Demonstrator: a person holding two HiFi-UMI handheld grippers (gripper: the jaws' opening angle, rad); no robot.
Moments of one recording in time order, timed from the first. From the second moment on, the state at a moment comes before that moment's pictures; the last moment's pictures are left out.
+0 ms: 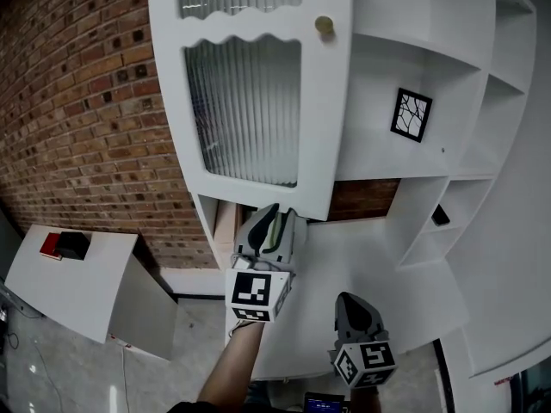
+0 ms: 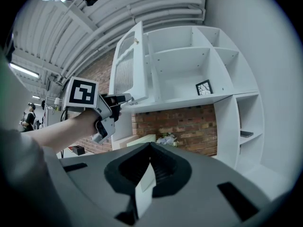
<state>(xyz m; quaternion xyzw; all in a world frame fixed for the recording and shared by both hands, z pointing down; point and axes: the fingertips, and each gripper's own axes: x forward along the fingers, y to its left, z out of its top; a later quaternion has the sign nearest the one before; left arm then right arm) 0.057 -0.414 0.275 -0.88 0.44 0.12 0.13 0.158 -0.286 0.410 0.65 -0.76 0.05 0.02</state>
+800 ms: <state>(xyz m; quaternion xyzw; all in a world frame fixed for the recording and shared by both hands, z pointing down) 0.061 -0.458 0.275 -0.87 0.44 0.16 0.12 0.175 -0.327 0.405 0.67 -0.74 0.05 0.02</state>
